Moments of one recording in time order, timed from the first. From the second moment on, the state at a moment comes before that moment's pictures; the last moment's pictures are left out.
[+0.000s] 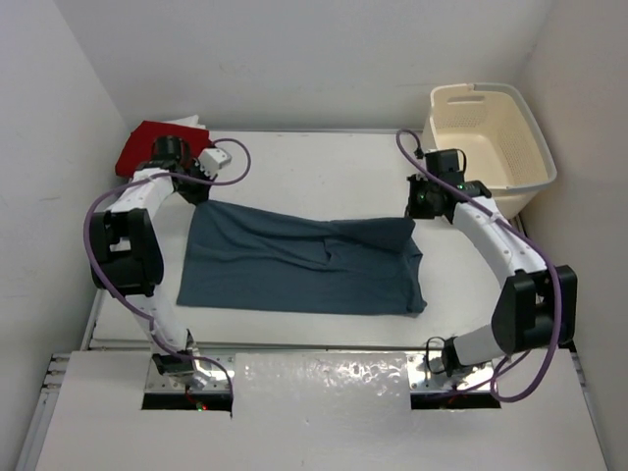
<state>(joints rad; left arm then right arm) 0.13 1.83 1.37 -0.57 0.36 0.79 0.18 1.48 1.13 -0.58 -0.04 0.18</state>
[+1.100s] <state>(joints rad) 0.24 1.56 1.17 -0.88 0.31 1.13 0.23 1.22 0.86 -0.68 -0.13 0.14</state>
